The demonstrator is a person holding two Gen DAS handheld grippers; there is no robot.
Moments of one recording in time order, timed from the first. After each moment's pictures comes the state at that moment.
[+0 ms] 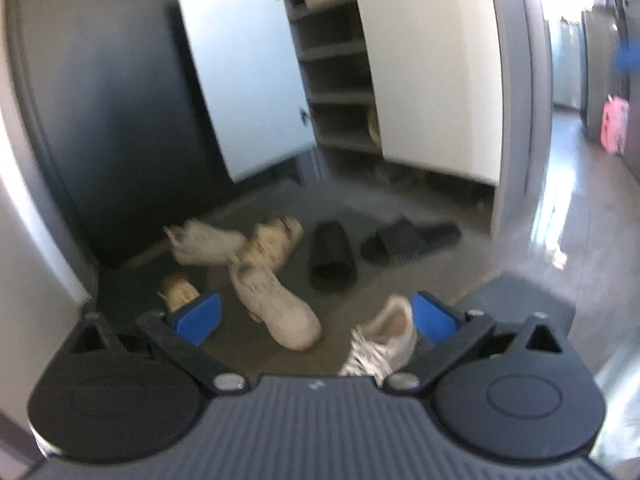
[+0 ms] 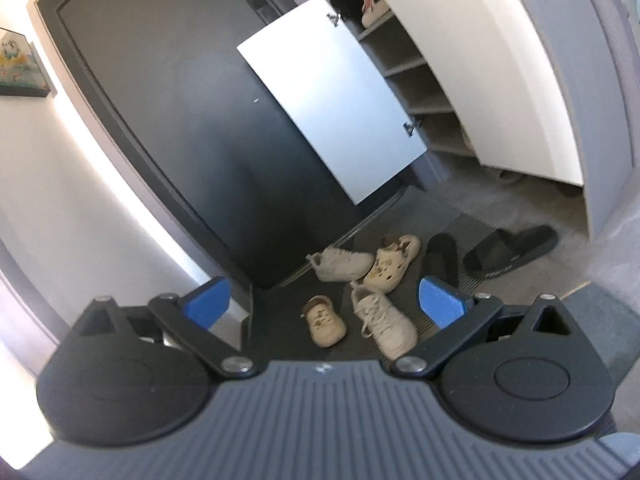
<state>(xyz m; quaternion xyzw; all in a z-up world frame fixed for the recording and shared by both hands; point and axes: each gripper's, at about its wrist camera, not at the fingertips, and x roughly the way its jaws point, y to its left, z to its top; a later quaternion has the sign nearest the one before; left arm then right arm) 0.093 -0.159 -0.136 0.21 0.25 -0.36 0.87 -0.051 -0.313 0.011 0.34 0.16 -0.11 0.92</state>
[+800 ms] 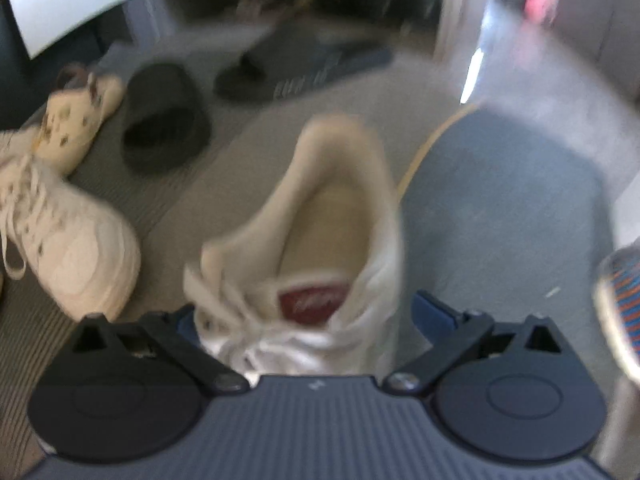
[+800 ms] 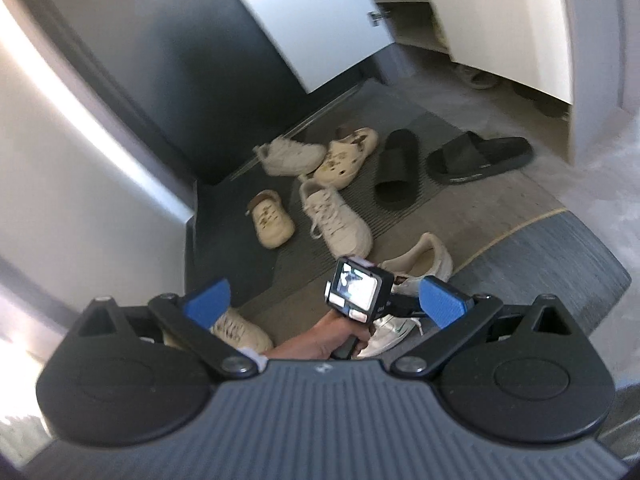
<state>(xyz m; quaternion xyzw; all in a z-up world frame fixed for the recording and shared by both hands) 0.238 -0.305 -0.443 0.32 0.40 -0.46 0.72 0.010 -0.311 -0.051 0.34 0.32 -0.14 0.87</state>
